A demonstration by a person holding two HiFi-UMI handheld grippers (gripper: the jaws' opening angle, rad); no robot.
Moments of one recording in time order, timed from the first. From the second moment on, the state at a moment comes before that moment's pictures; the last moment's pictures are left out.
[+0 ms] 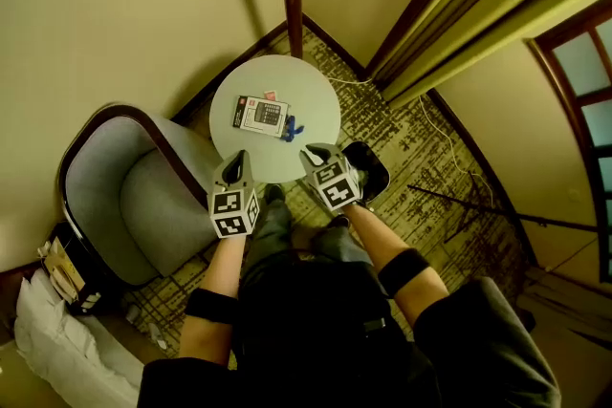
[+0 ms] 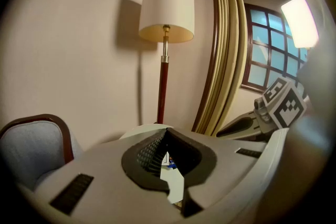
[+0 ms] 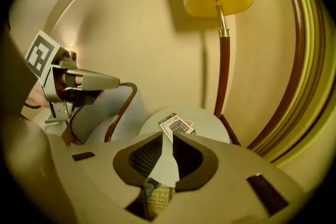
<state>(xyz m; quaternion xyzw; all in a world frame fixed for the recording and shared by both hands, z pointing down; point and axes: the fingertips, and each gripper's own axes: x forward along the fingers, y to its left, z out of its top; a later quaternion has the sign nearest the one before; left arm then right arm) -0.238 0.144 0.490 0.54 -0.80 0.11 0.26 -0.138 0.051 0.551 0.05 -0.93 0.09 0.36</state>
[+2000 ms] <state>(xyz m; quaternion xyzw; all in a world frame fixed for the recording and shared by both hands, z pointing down) -0.299 0.116 0.624 0.53 -0.77 0.13 0.33 -0.214 0.018 0.790 0.02 -0.86 0.13 0.49</state>
